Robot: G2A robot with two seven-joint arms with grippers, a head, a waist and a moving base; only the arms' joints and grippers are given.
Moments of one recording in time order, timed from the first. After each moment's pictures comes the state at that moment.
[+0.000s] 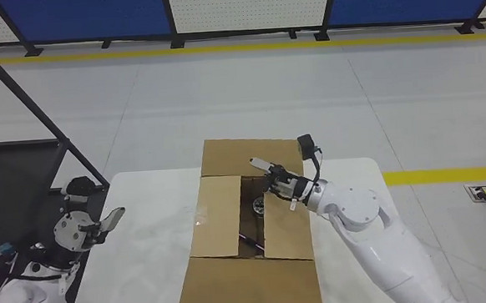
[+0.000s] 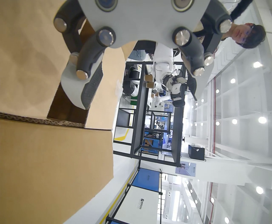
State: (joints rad) left arm 1.19 -0.98 -1.69 -1.56 1.00 -0.73 0.46; right arm -0.57 -1.30 1.01 -1.24 0.23 0.01 0.58
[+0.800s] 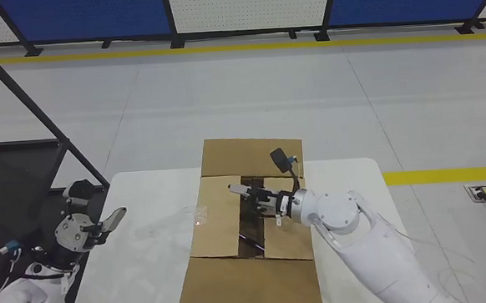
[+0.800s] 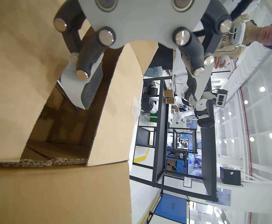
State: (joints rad) left arm 1.21 -0.98 -1.71 -1.56 1.00 -0.72 0.39; right arm -0.53 -1.32 0.90 -1.23 0.11 0.10 0.68
